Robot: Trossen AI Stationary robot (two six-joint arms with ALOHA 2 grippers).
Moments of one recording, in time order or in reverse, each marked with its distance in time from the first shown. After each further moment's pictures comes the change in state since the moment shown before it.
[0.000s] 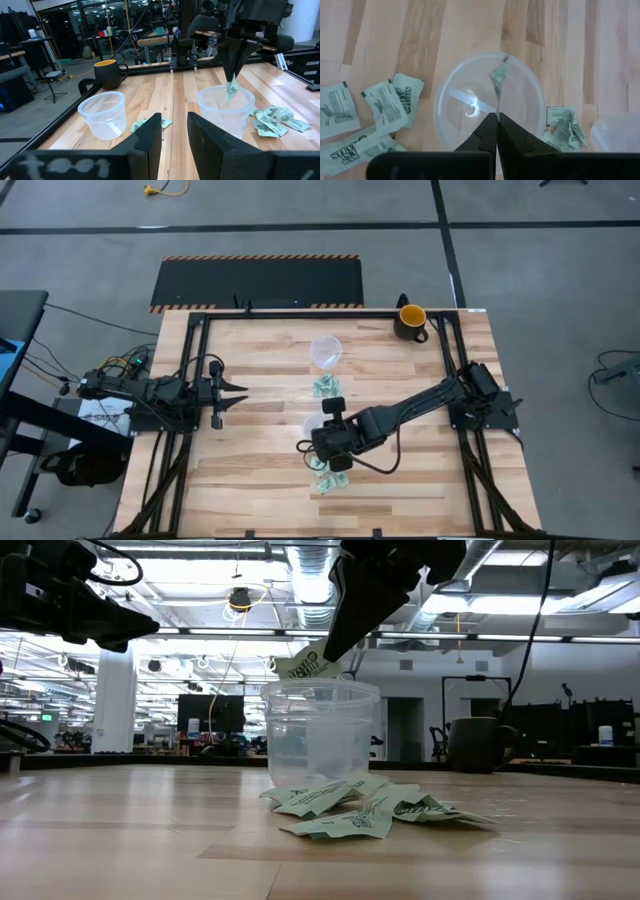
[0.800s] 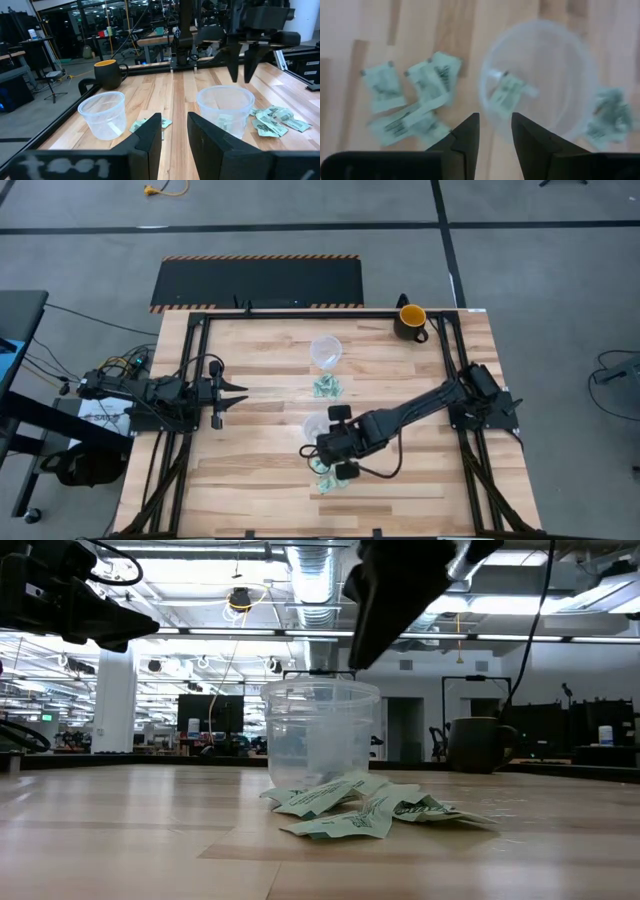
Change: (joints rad) left arm 0.000 0.000 0.000 0.000 0.000 0.000; right arm 0.024 0.000 -0.001 -0.078 -0.150 0.113
